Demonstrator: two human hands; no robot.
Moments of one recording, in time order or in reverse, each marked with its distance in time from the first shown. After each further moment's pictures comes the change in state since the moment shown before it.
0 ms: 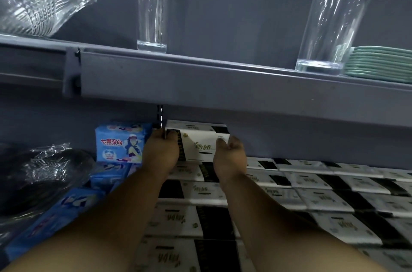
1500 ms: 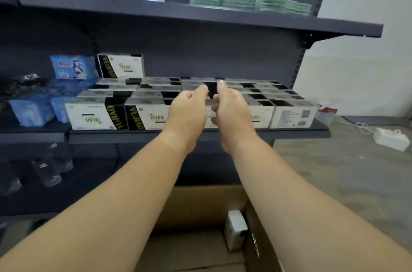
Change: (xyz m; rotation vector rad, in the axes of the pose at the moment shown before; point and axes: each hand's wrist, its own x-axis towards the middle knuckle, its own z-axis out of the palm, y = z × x) left_hand -0.486 0.095 0.086 -0.190 -0.334 -0.033; right_hand -0.277 0.008 -0.382 0.229 -0.127 -0.053
